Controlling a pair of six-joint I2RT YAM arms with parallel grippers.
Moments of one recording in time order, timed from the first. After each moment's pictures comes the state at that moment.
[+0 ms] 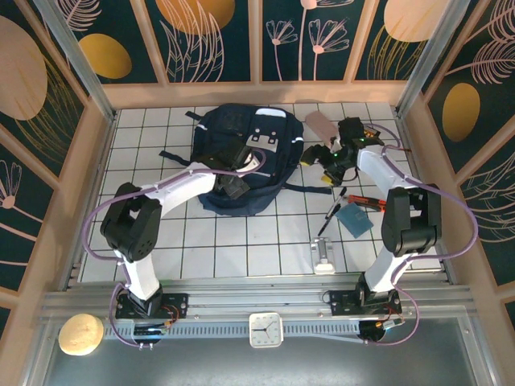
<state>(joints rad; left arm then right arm) -0.63 1.84 1.33 -0.54 -0.31 0.39 0.18 1.72 1.29 -0.71 -0.47 0.63</state>
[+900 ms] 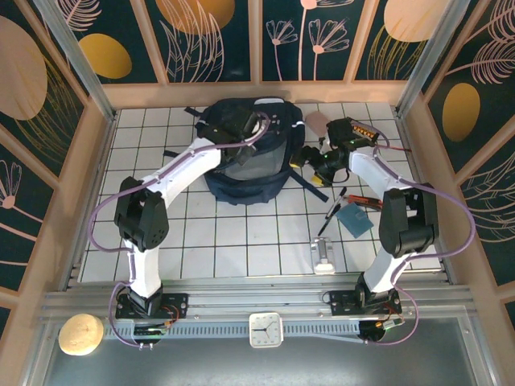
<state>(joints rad) -0.62 1.94 1.78 -0.75 -0.28 0.22 0.25 1.70 1.28 -0.66 -0.49 0.65</state>
